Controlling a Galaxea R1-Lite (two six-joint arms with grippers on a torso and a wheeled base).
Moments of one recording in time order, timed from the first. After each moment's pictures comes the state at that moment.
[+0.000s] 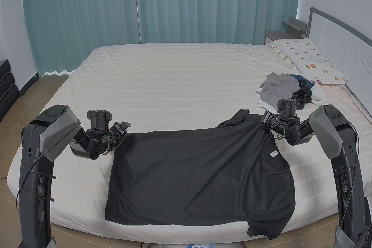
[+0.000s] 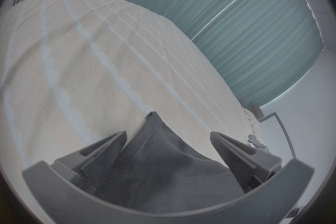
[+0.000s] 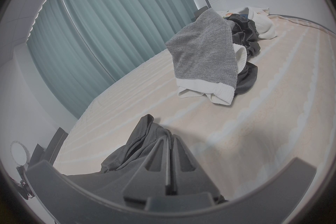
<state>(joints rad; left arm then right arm) -0.07 2.57 -1.37 -0.67 -0.03 -0.85 0.06 2.71 -1.72 -0.60 0.01 0.53</state>
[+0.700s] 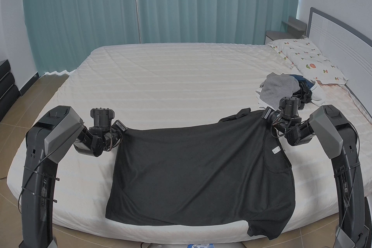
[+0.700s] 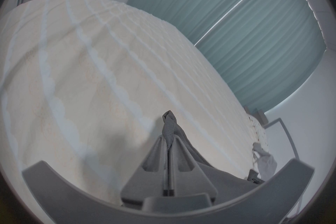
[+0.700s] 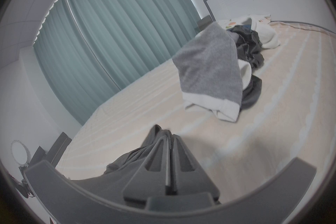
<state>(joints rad) -0.07 2.62 -1.48 -0.62 0.03 -0.86 0.06 2.71 -1.71 -0.71 0.01 0.53</state>
